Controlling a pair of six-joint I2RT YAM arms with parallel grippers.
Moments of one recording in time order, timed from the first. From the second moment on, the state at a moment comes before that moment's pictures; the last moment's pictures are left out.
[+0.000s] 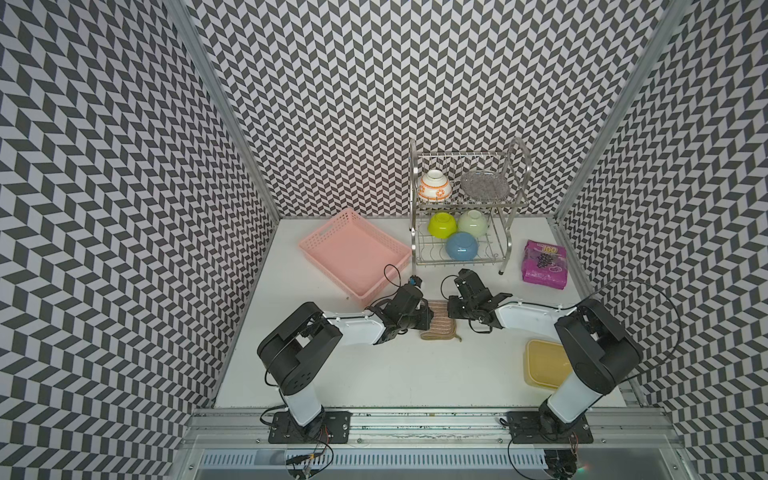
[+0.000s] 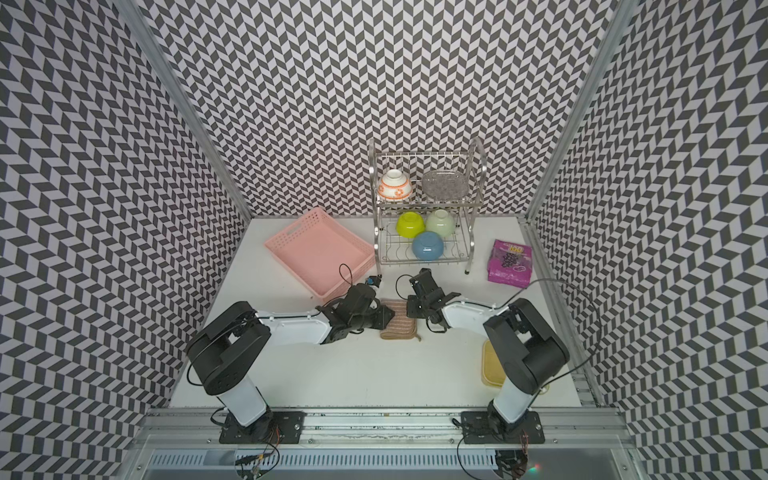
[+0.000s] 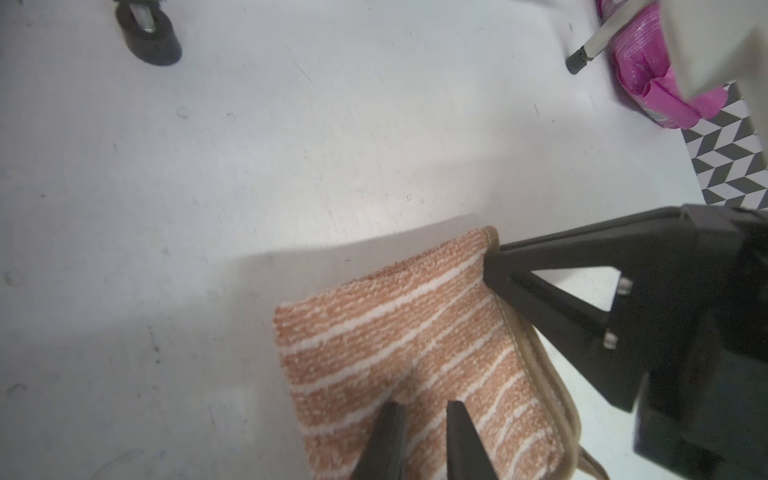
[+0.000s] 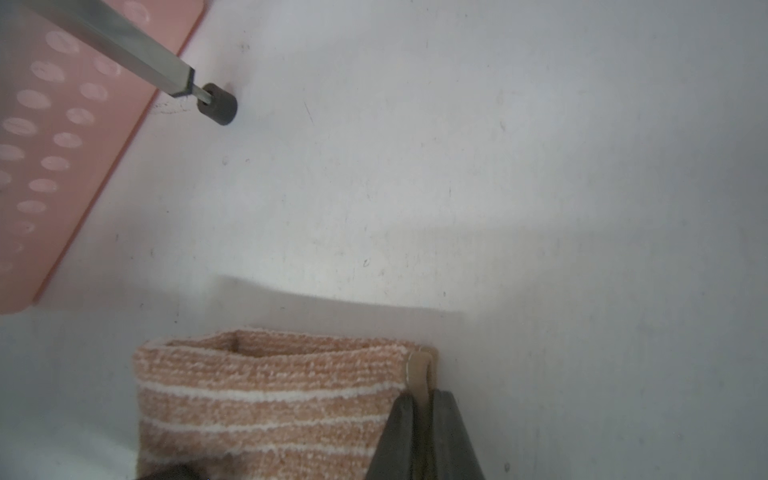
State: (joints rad) left arm -0.80 1.72 0.81 0.18 0.09 -0.60; right arm 0.58 1.68 0.84 -0.12 0.04 0.58
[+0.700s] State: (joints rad) left arm -0.85 1.50 0.69 0.18 0.13 -0.63; right arm 0.66 1.37 0.77 -0.24 0.04 0.56
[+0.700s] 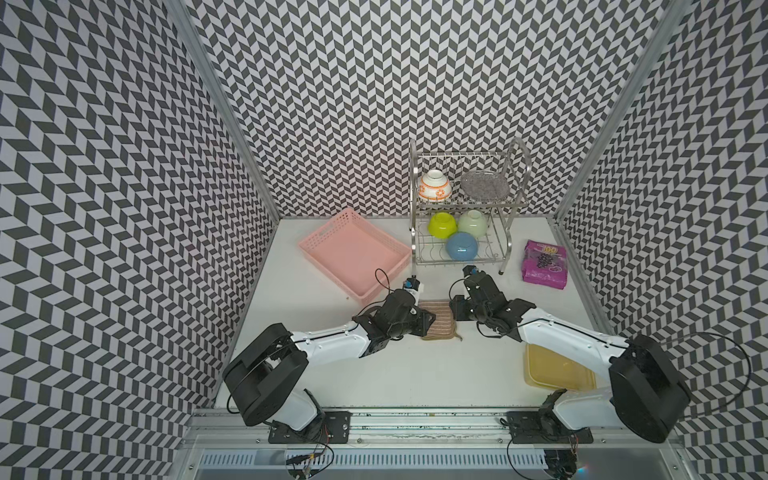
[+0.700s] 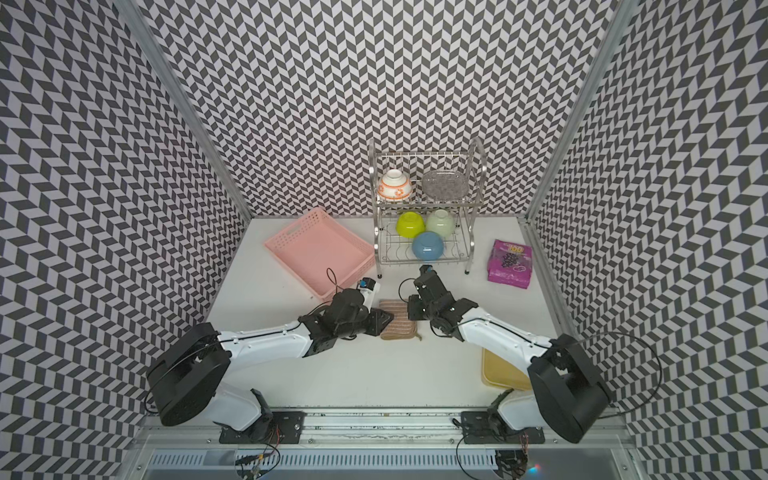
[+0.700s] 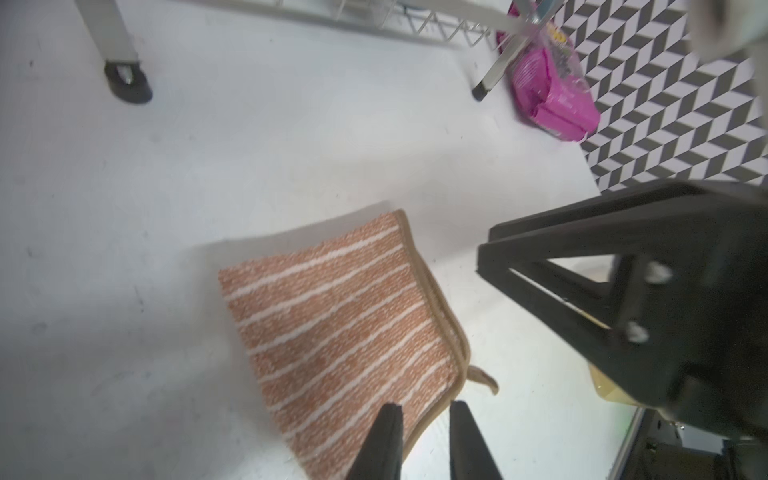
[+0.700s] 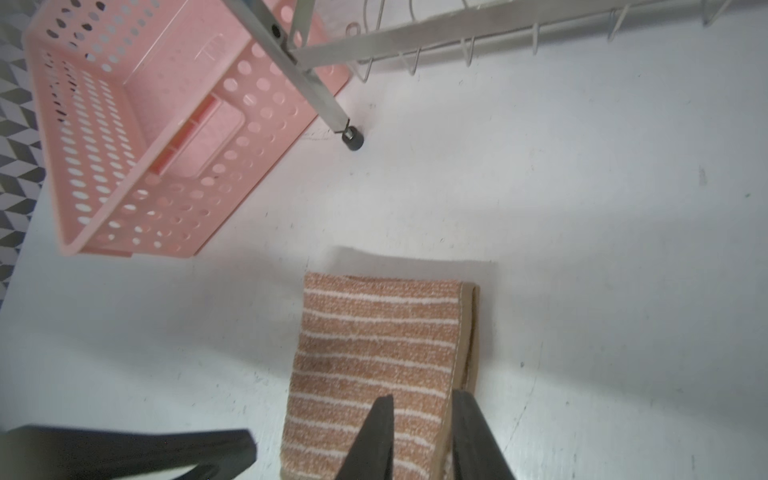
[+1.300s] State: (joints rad) left arm -0.88 1.60 0.65 0.21 0.14 -0.68; right arm 0.74 1.40 0.67 -0.25 0.01 0.59
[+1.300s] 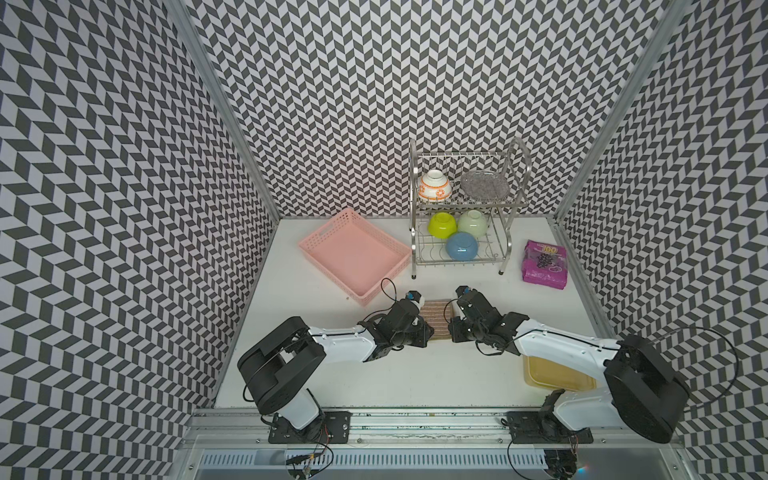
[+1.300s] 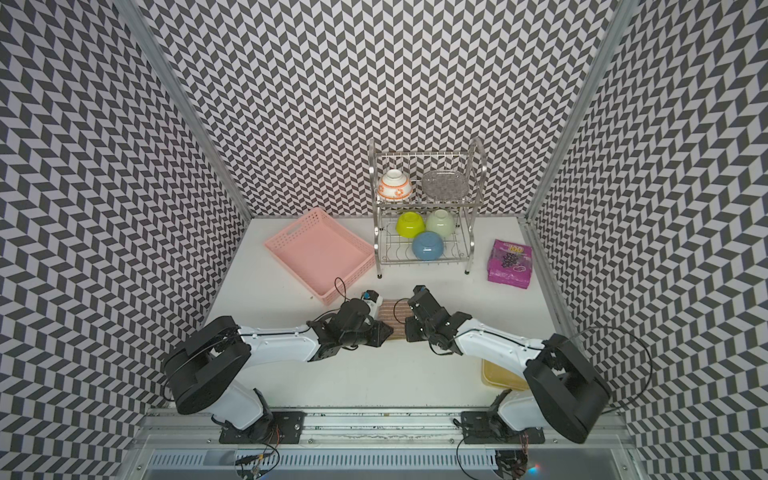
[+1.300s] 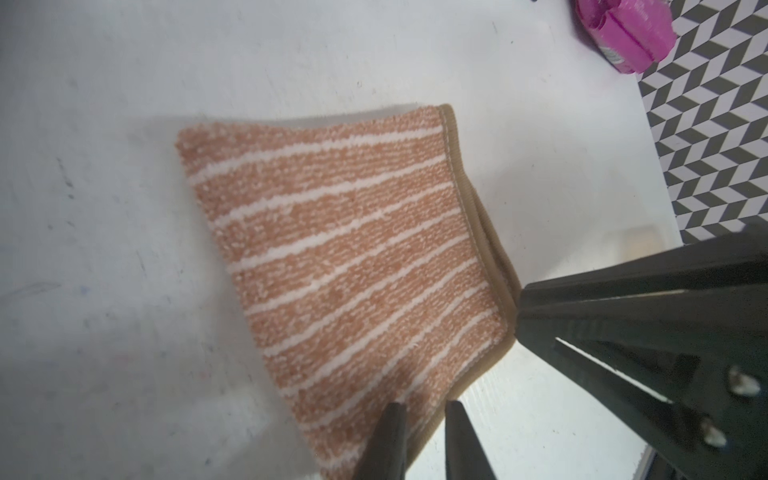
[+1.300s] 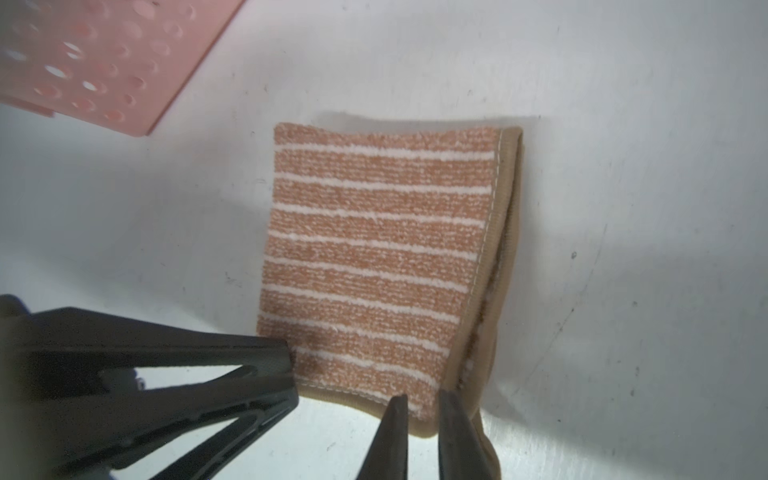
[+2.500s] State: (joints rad) left arm -0.81 1.58 0.82 0.13 0.04 -0.55; right arm 0.74 1.46 0.84 -0.28 0.15 0.60
